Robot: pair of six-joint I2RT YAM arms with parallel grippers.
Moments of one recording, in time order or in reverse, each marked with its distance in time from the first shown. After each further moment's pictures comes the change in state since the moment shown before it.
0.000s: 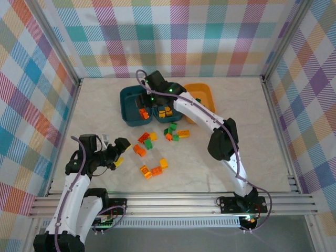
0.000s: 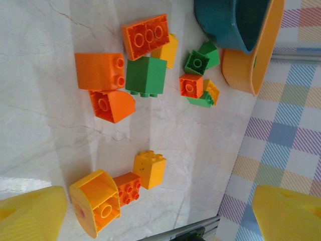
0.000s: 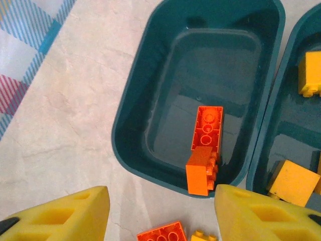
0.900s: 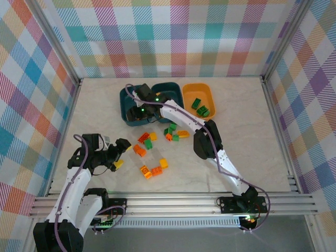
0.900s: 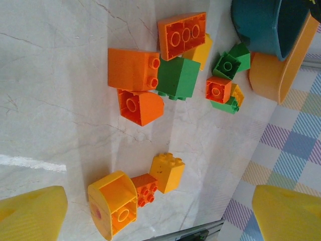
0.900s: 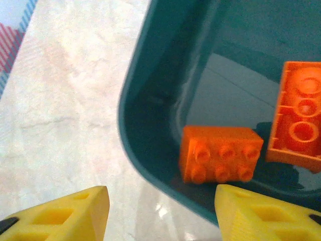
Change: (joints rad) left arm -0.001 0.103 -0.001 0.004 -0.020 -0.003; right arm 0.046 0.265 0.189 -0.004 -0.184 0.019
